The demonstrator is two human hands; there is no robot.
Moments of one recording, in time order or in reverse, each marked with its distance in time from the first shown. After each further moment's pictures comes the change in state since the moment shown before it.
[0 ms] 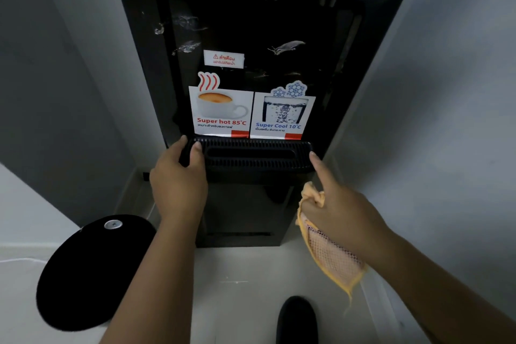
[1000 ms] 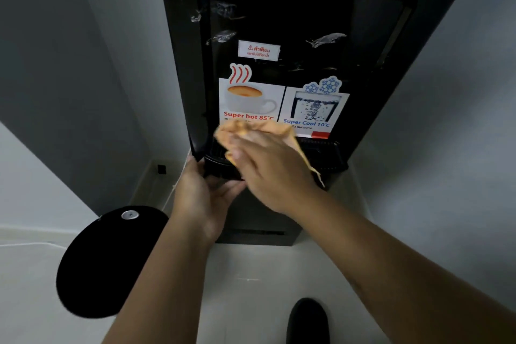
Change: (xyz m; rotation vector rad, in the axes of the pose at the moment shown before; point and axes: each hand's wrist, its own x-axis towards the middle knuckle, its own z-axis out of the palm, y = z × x) left_hand -0.007 -0.002 -0.013 -0.993 -0.302 -0.725; right_hand 0.067 -0.098 0.049 -0.046 0.182 -0.515
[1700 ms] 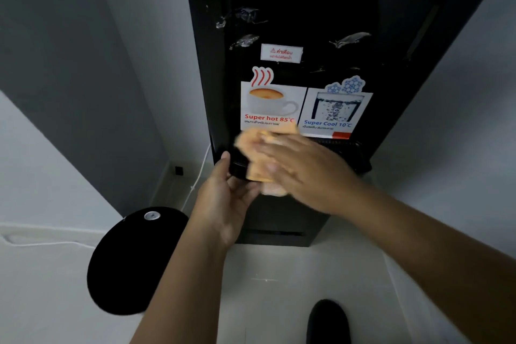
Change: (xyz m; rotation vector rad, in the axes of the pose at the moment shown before) left_hand -0.008 0.007 -0.006 0.164 -0.089 0.021; right_hand -0.008 0.028 -0.011 -0.095 -0.135 -0.126
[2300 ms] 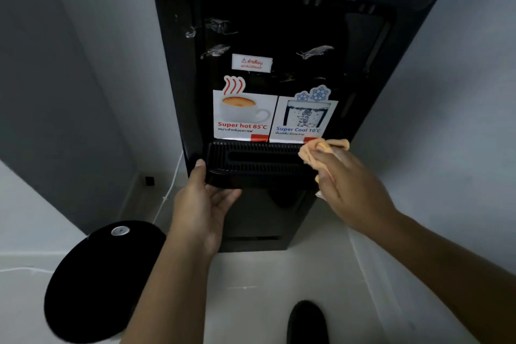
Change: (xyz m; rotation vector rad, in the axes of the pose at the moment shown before) left_hand 0.001 -0.006 0.002 0.012 0.006 0.080; right_hand -0.072 0.054 -0.012 -0.105 0.220 0.355
